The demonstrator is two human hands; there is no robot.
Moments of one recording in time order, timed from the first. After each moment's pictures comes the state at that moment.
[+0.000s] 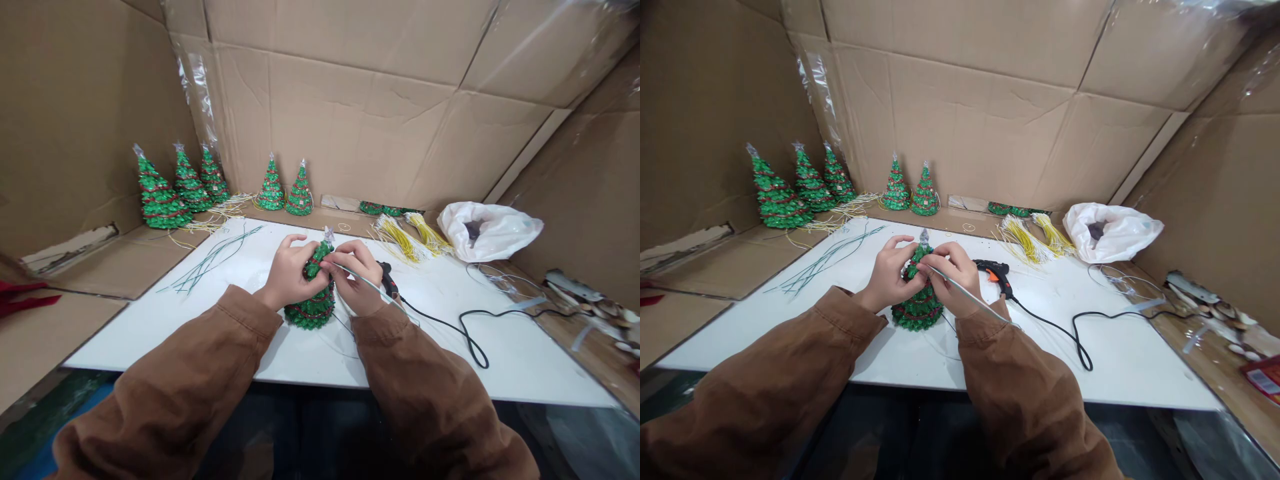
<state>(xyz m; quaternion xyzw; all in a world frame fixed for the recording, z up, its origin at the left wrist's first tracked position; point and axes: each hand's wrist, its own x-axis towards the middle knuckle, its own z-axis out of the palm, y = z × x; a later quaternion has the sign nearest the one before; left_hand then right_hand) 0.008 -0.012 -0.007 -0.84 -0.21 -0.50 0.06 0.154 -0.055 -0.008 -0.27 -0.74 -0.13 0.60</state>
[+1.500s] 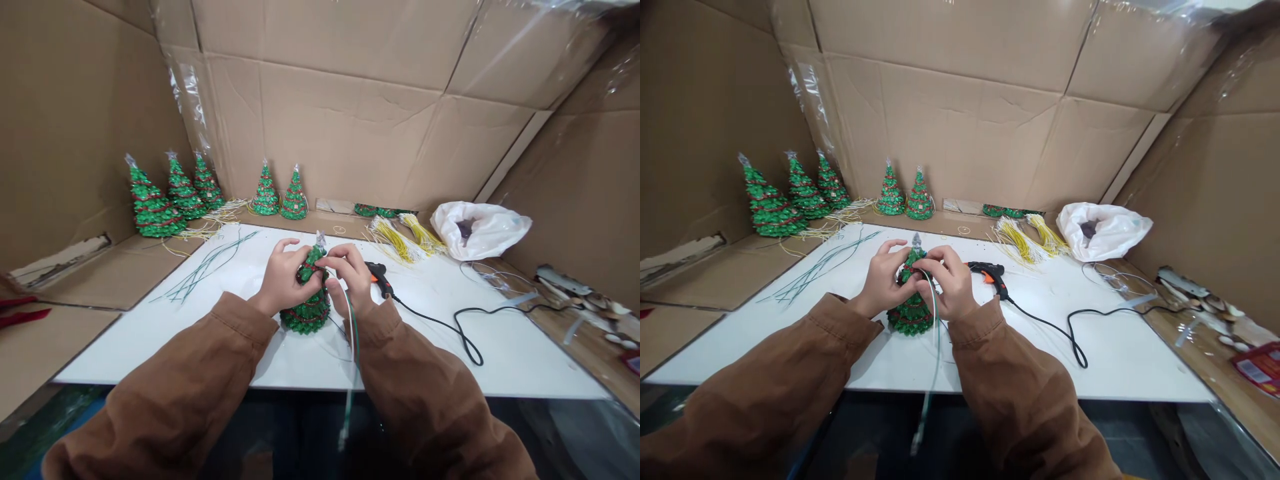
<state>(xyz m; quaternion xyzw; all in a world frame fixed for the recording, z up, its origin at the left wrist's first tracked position) 0.004 -0.011 -0.008 -0.85 -0.21 -0.49 0.06 0.154 -0.053 -0.018 -0.27 -0.75 -0.10 0.60</state>
